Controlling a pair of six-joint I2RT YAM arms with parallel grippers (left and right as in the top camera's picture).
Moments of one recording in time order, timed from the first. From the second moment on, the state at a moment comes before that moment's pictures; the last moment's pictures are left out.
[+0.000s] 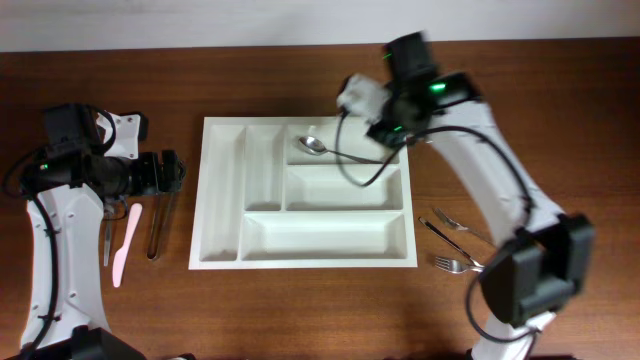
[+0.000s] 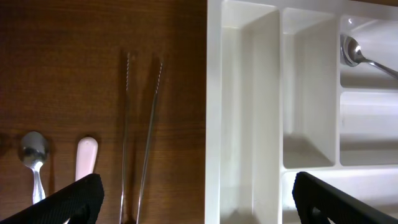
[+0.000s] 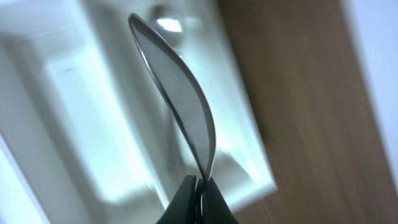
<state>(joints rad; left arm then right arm) 0.29 1.52 1.31 -0.94 0.29 0.19 0.33 1.94 1.77 -0.93 -0.12 -0.86</state>
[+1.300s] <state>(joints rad) 0.29 1.52 1.31 -0.94 0.29 0.19 0.29 1.66 2.13 -1.07 0.15 -0.73</state>
